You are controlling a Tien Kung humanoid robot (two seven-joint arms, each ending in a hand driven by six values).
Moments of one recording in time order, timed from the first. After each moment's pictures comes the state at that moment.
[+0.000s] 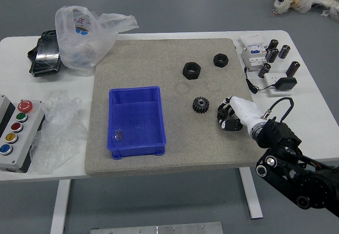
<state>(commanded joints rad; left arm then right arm) -0.12 0.21 -0.99 -0.31 1.06 0.00 0.37 0.41 -0.36 0.76 1.35 -1.87 -0.18 -0.45</state>
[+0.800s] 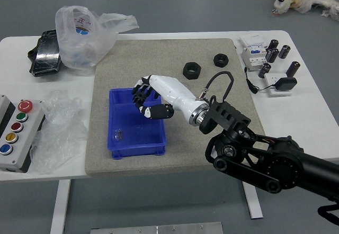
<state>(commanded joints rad) -0.12 0.21 -1.01 -0.31 1.10 -0.01 0.39 0.73 -0.21 0.42 1.46 -1.62 -0.27 -0.27</state>
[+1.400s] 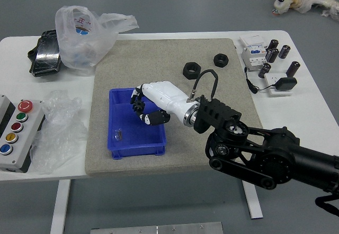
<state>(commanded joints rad) -0.13 0.21 -1.01 -0.31 1.10 -0.01 0.39 0.80 -0.21 0.37 1.41 -1.76 -0.15 -0.33</state>
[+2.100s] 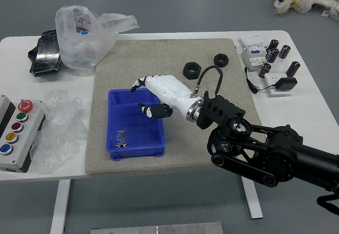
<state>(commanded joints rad) -0.13 0.21 -1.01 -0.31 1.10 -0.01 0.39 0.75 -0.24 0.45 1.41 -1.76 -0.23 -0.31</state>
